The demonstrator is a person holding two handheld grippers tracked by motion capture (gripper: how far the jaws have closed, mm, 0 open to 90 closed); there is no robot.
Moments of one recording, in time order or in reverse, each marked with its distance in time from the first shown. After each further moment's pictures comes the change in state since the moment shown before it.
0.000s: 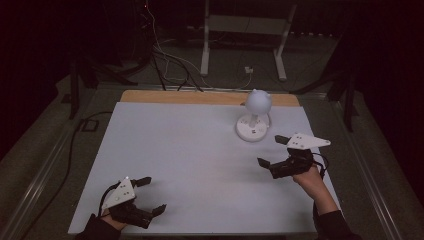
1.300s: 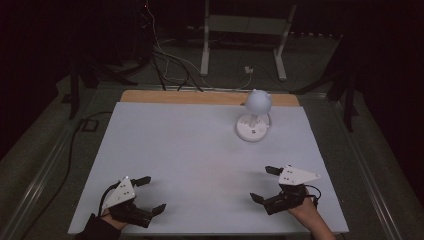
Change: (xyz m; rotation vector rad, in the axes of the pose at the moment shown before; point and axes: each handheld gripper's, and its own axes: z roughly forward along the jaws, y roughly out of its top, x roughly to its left) left arm 0.001 -0.001 0.000 0.002 0.010 0.002; right arm 0.061 -0.052 -0.005 0.037 0.106 -0.011
